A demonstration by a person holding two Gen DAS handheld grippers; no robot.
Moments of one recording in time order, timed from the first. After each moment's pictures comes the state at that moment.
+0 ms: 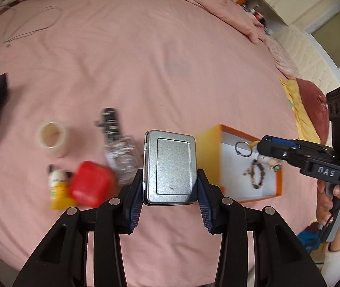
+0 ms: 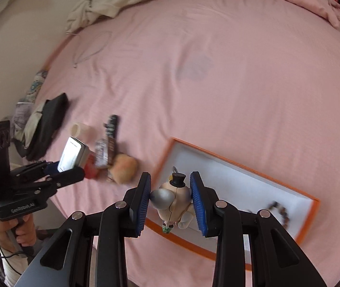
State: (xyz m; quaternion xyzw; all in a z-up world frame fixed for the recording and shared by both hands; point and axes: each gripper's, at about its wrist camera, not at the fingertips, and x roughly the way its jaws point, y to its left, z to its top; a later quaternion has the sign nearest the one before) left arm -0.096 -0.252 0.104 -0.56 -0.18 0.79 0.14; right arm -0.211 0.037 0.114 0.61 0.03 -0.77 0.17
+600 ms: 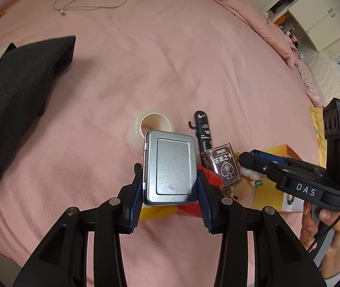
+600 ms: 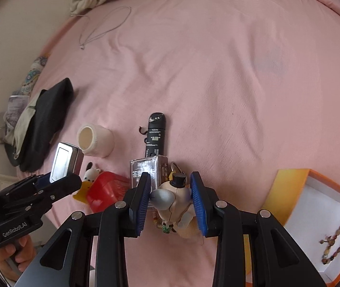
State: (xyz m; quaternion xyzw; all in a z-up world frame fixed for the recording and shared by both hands) left arm -0.097 -0.355 0.047 -0.57 -0.22 0.79 0.06; right arm -0.233 -0.081 0.019 0.63 0.02 -0.76 0.16
